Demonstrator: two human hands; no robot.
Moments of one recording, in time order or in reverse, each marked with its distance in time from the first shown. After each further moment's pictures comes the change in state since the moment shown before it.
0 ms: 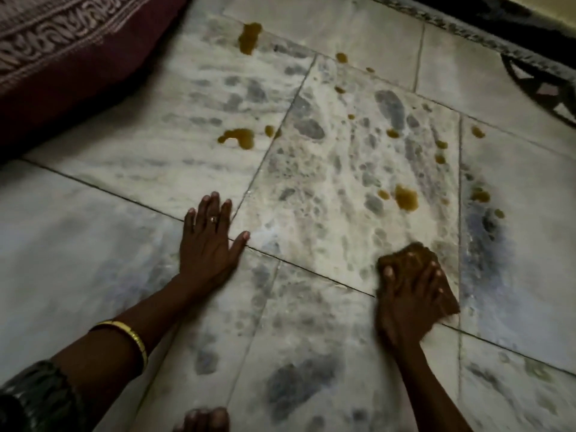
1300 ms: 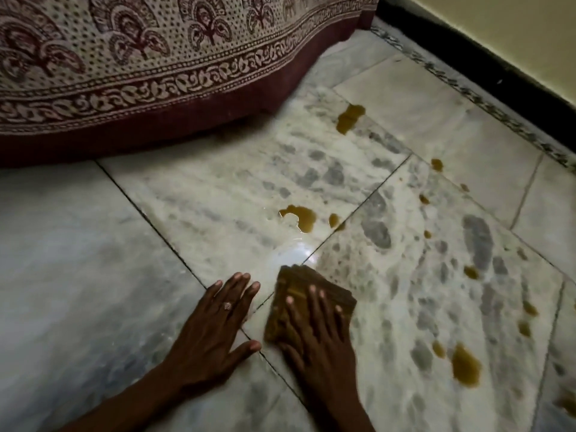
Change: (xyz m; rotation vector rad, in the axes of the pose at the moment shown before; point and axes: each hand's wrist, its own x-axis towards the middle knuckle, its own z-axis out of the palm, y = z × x) left_hand -0.004 -0.012 -0.010 -0.167 0.012 0.037; right_hand 0.051 -0.178 0.048 -0.103 -0.123 -1.283
